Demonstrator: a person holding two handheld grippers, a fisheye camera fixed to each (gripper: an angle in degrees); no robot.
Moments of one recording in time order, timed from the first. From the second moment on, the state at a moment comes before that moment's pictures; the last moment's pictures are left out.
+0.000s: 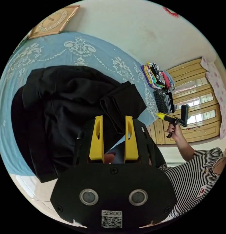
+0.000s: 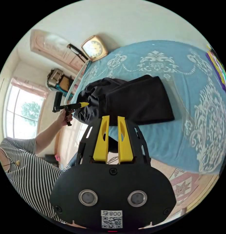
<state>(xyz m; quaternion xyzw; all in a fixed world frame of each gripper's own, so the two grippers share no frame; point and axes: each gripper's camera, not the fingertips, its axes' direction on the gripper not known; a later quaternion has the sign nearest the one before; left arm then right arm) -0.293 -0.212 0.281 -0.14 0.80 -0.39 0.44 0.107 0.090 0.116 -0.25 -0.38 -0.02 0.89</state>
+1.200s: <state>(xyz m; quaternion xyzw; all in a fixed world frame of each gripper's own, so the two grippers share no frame) -0.367 -0.442 0.289 0.25 0.91 -0.19 0.27 0.366 -0.278 0.128 -0.17 -0.03 -0.01 0.99</state>
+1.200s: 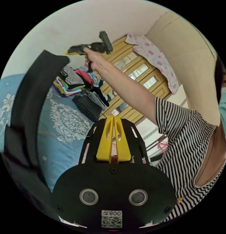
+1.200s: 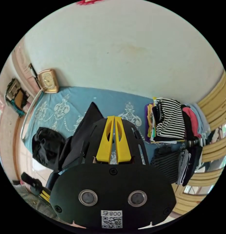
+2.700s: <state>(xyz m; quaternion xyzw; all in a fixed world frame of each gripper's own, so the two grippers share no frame) -0.463 -0.421 0.427 0.25 0.76 -0.40 0.45 0.624 -0.039 0.125 -0.15 -0.25 0.31 0.90</state>
